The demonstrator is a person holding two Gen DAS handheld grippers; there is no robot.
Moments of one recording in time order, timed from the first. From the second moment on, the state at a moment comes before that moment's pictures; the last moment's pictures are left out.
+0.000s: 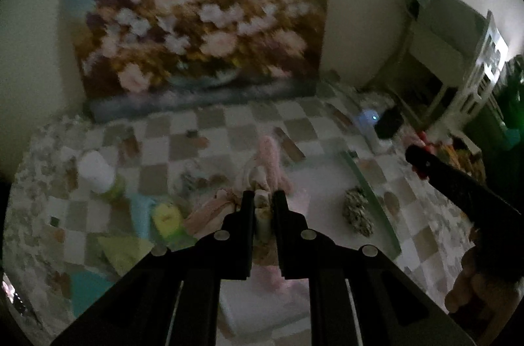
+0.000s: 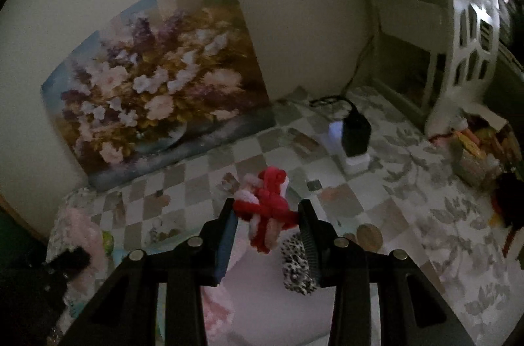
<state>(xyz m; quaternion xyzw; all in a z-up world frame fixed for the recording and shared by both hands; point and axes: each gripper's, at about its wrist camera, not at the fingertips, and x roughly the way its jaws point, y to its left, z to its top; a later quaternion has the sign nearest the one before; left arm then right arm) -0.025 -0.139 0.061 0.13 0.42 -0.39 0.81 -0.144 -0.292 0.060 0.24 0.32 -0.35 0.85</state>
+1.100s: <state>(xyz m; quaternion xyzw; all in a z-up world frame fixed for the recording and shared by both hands) -0.067 -0.202 -0.056 0.19 0.58 -0.39 0.69 -0.168 -0.325 -0.055 0.33 0.48 -0.38 0.72</state>
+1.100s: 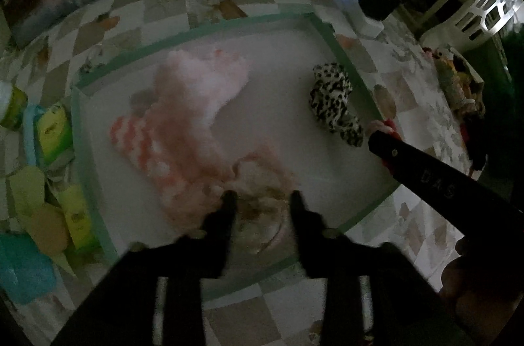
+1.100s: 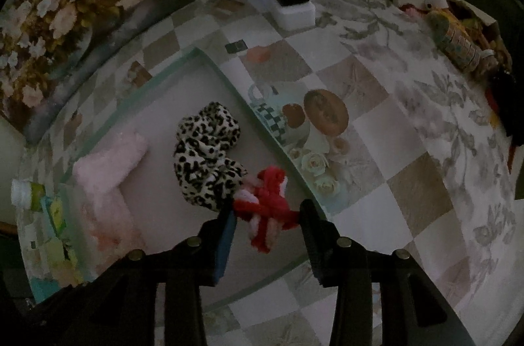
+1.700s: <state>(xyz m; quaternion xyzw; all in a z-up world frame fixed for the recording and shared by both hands) -0.027 -0.170 -0.020 0.12 0.56 -0.36 0.73 -0.152 -0.305 -0.001 0.28 0.44 -0.37 0.77</state>
